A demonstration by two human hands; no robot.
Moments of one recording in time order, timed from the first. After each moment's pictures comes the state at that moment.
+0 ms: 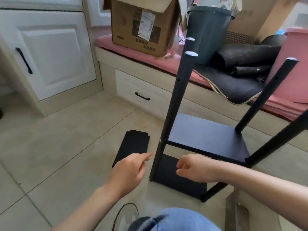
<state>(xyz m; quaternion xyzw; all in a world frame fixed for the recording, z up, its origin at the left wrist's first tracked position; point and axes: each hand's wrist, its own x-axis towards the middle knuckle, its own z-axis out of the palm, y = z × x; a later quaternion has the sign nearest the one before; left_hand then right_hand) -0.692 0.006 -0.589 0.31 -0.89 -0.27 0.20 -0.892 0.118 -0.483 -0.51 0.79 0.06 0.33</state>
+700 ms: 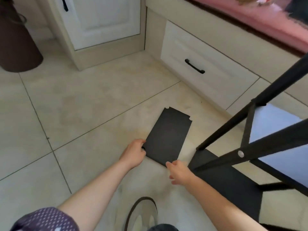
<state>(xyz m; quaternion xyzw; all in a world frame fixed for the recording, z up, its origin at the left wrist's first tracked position) -0.662 -0.125 -0.771 0.58 -0.69 -0.42 0.04 -0.824 -0.033 -0.739 -0.27 0.79 -0.12 0.54</state>
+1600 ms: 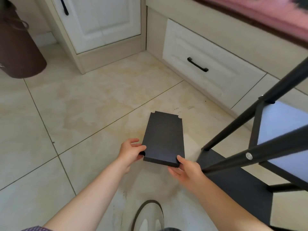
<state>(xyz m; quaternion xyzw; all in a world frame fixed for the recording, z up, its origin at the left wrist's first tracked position) -0.647 -0.132 -0.769 0.65 -0.33 -0.64 0.25 -0.829 -0.039 -0.747 0.11 0.64 -0.46 0.60</state>
